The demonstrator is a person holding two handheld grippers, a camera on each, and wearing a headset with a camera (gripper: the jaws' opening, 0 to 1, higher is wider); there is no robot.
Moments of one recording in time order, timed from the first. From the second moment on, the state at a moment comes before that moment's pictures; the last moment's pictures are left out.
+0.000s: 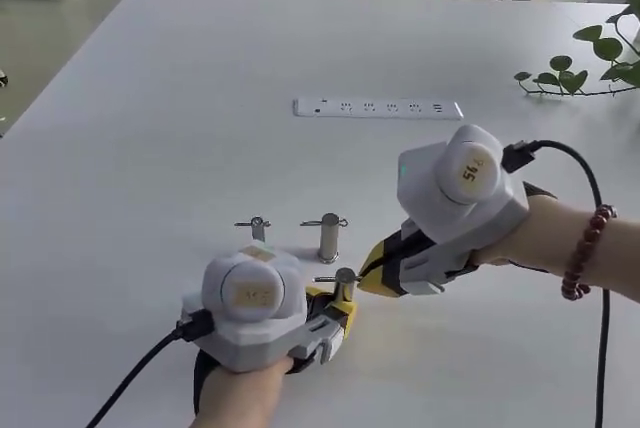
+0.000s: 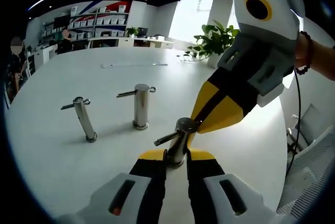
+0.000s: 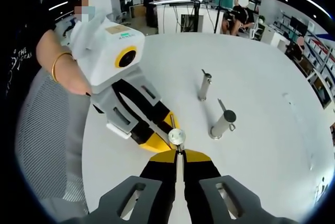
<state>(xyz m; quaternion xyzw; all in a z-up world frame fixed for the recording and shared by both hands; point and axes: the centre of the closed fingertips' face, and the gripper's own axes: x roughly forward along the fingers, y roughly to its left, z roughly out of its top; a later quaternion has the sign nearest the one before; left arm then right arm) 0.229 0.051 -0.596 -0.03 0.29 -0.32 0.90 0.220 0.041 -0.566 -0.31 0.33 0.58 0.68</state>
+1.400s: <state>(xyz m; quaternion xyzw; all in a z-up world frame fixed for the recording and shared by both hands) 0.213 0.071 -0.584 0.00 0.31 -0.32 0.90 0.219 0.043 -0.551 -0.24 0.33 0.56 0.72</state>
